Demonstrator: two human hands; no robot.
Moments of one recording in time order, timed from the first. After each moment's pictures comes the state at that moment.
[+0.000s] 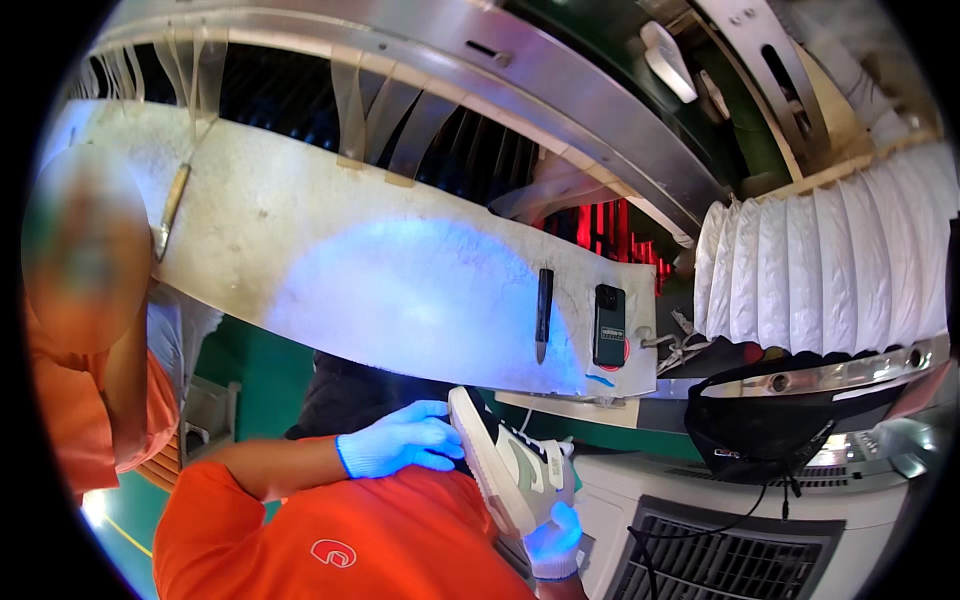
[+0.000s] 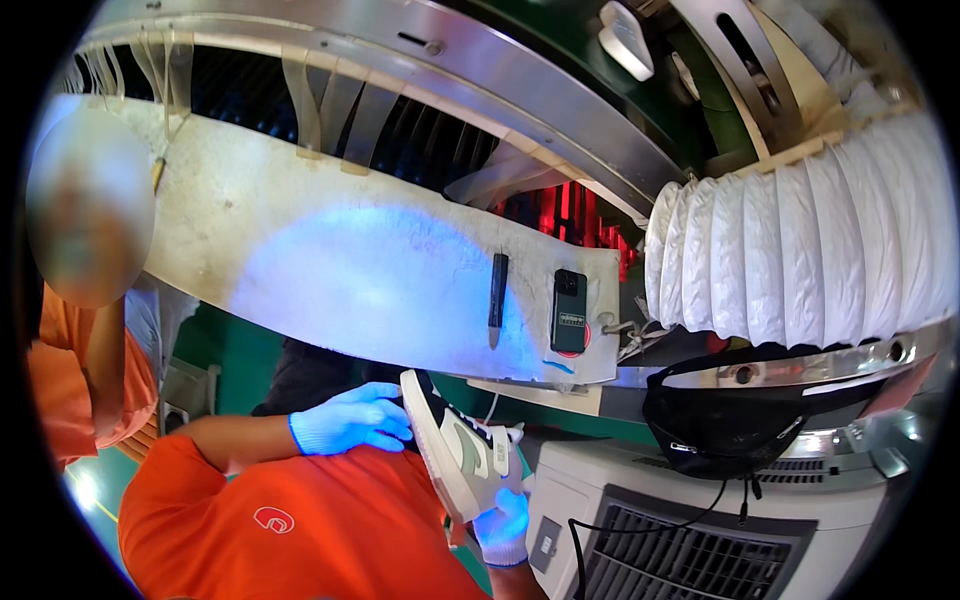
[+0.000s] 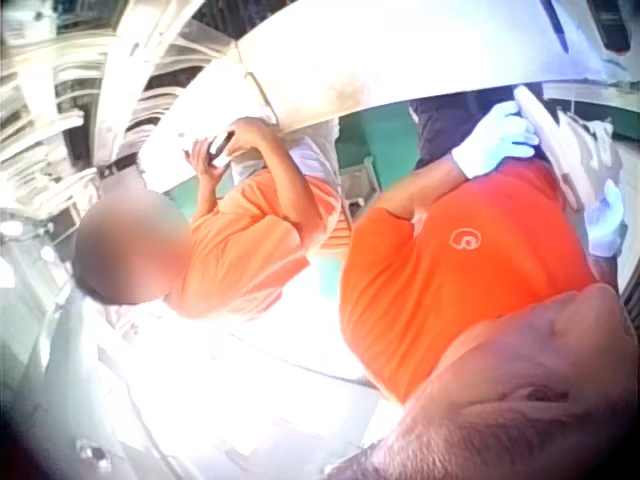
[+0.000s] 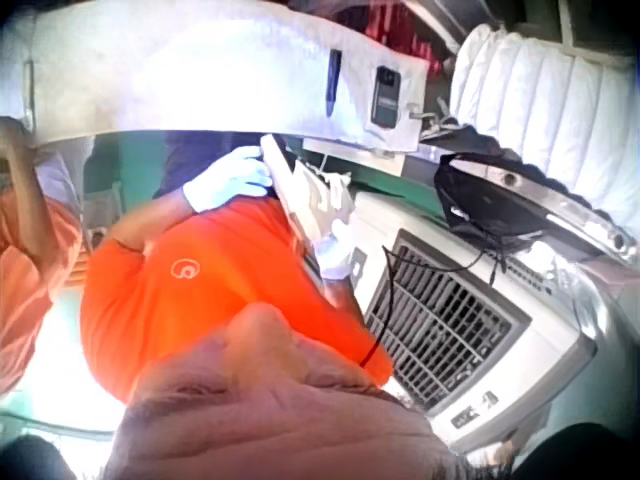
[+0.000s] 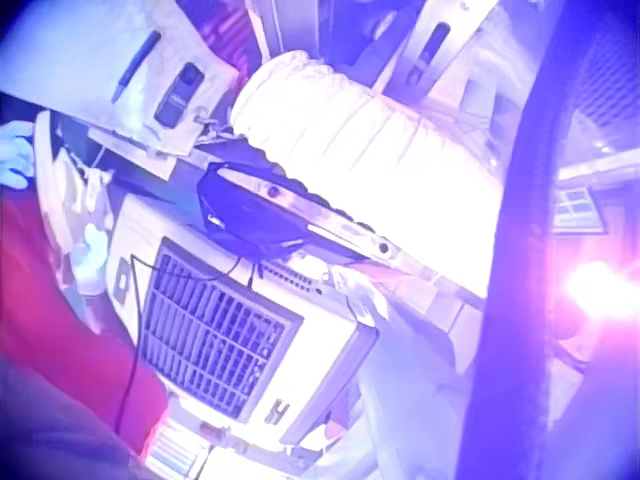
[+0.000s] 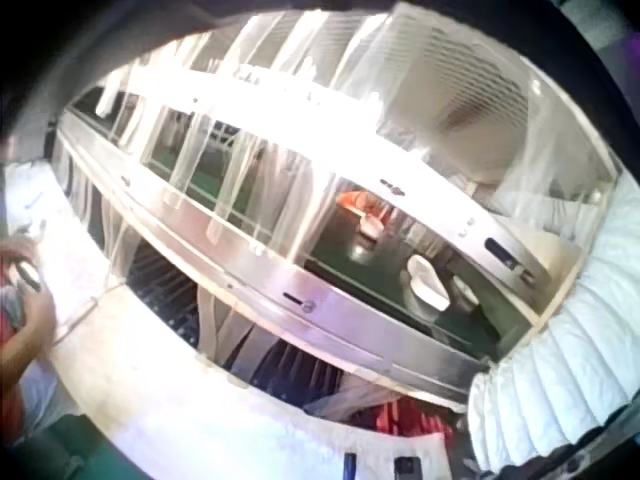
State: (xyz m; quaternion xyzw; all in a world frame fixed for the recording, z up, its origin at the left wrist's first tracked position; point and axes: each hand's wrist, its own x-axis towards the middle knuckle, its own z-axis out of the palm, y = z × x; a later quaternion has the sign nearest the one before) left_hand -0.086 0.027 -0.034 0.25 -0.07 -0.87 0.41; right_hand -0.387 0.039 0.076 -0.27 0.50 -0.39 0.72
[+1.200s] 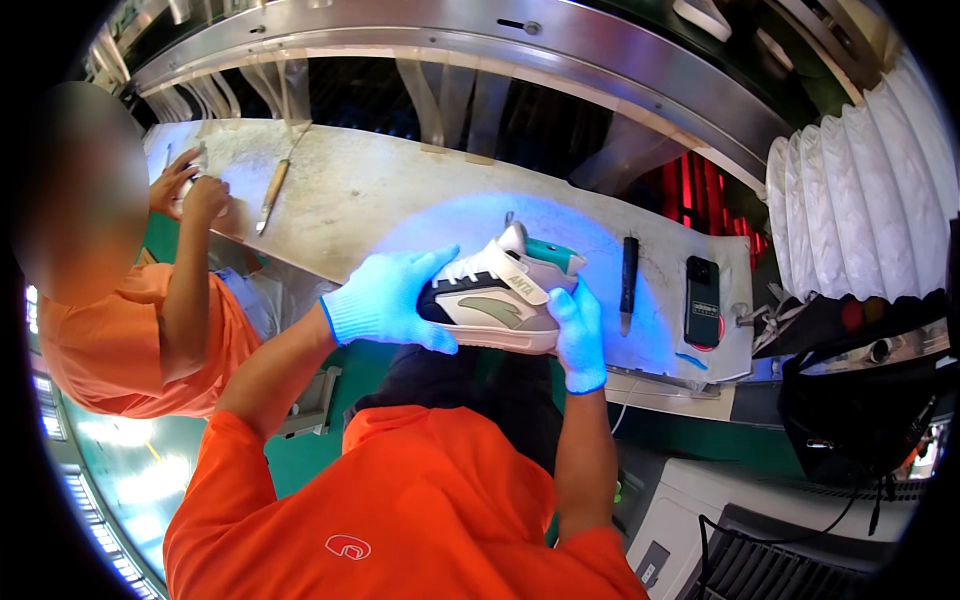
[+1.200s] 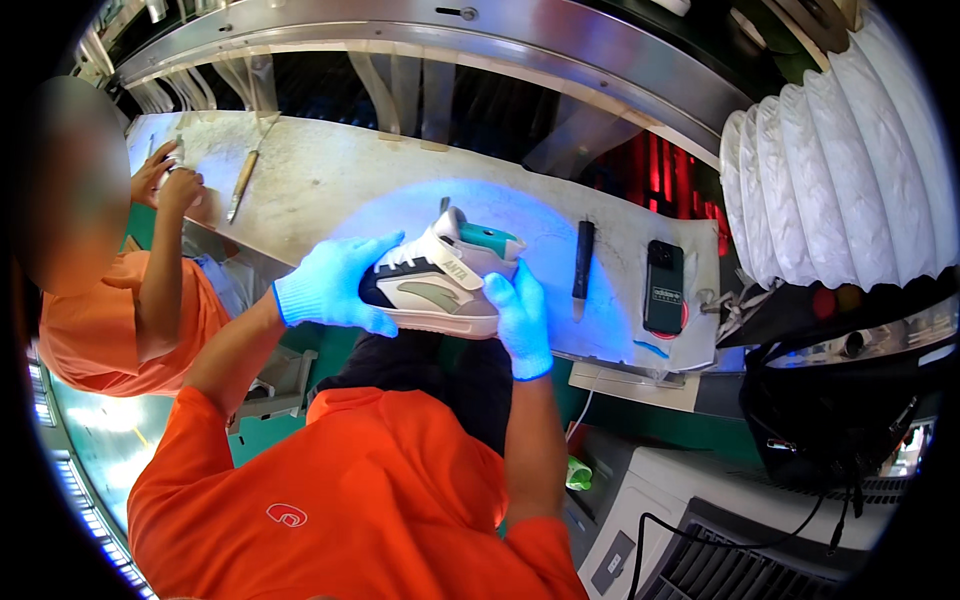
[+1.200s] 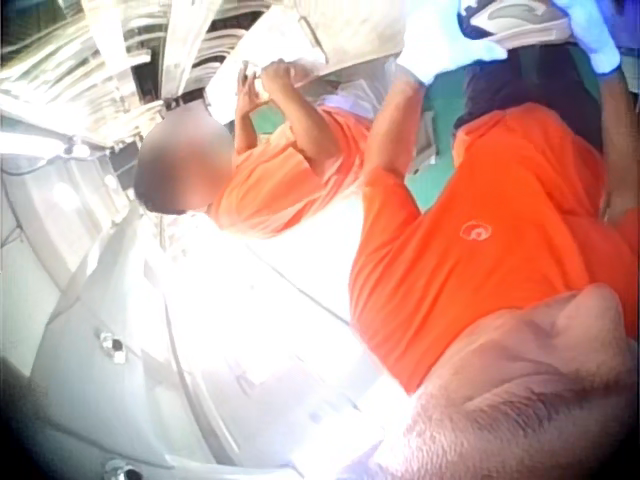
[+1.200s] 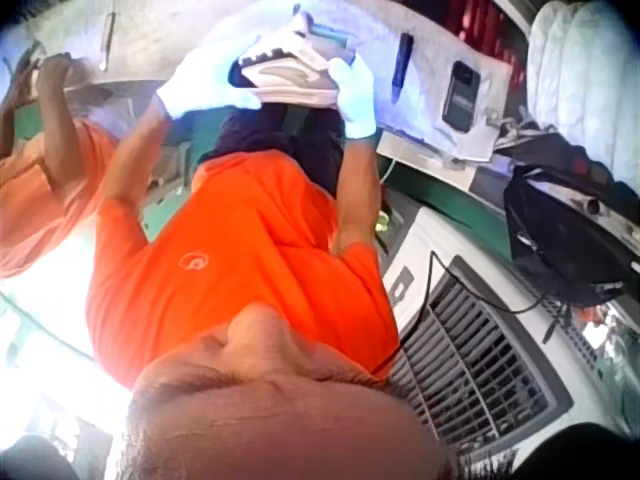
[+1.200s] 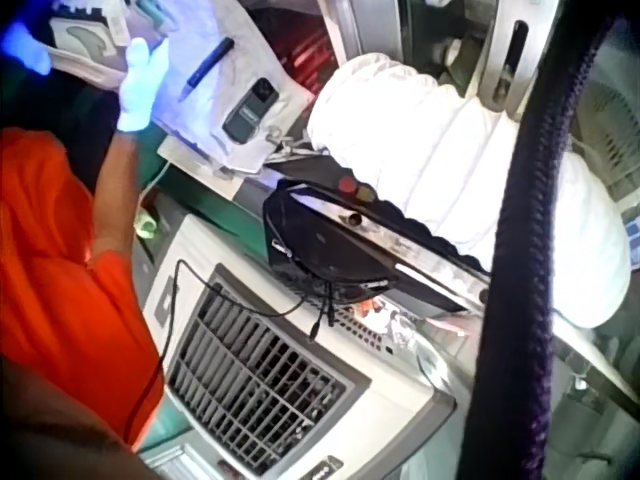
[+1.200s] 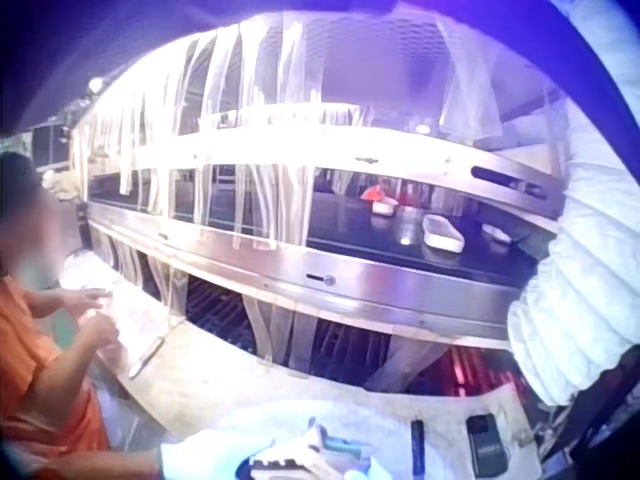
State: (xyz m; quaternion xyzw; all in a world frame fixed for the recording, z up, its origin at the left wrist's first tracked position) left_hand 0.036 -0.012 0.068 0.70 -0.66 -0.24 0.15; right_hand -0.235 -0.160 -0.041 -0.52 0.25 -0.37 0.73
